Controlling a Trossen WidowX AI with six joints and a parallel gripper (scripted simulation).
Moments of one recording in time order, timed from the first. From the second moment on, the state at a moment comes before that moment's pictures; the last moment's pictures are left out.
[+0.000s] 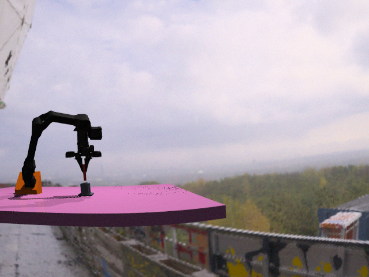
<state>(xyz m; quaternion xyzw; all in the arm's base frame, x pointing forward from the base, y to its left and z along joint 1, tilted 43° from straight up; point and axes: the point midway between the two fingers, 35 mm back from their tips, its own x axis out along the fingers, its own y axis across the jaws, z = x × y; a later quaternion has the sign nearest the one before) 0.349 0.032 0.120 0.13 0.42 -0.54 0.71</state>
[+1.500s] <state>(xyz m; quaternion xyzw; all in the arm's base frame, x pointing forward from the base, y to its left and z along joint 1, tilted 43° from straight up) 0.349 0.021 0.108 0.13 0.42 -0.54 0.72</state>
